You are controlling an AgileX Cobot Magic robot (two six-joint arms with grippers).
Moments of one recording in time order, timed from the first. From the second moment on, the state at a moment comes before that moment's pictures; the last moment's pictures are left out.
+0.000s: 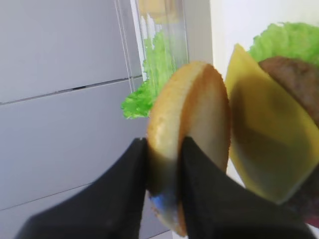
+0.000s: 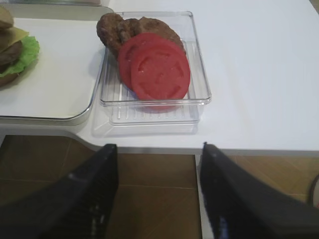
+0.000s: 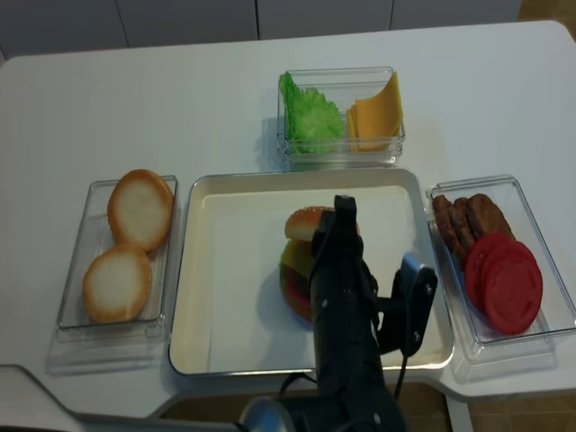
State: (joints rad) left arm -1.25 1.90 -1.22 1.53 1.17 -0.51; right arm 0.07 -0.02 -0.48 0.06 1.13 -0.02
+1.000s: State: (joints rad) left arm -1.28 1.90 -1.22 1.47 1.18 -0.52; right arm 0.07 -0.02 -0.48 0.06 1.13 -0.02
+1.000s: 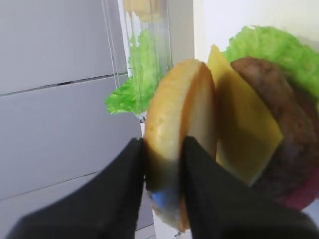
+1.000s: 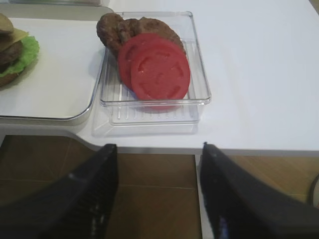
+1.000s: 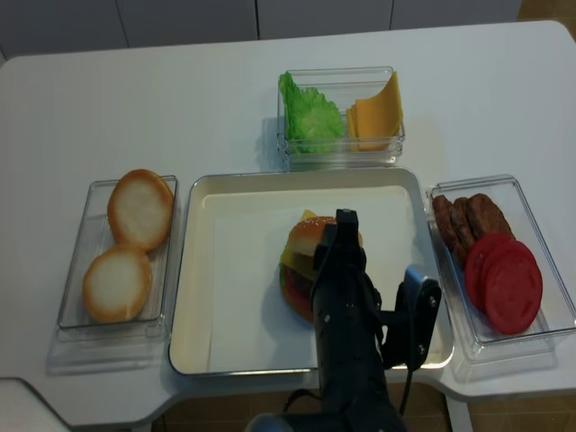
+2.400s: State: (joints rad) left arm -1.35 1.90 -1.22 1.42 1.17 -0.59; right arm 0.07 -0.02 -0.48 0.06 1.13 -0.03
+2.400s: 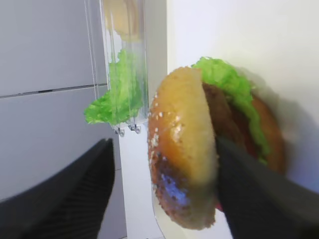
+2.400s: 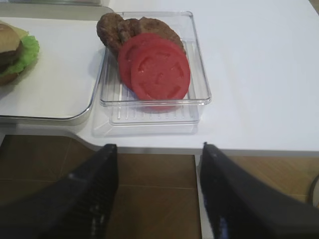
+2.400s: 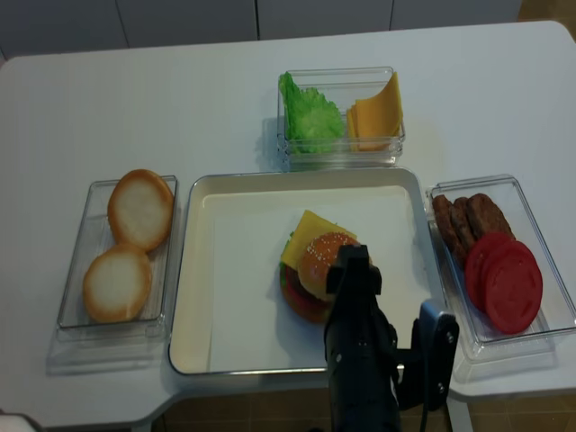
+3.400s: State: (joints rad) left arm -1.33 1.90 -1.22 1.41 1.17 -0.67; right arm 0.07 -0.02 -0.48 0.06 1.13 -0.03
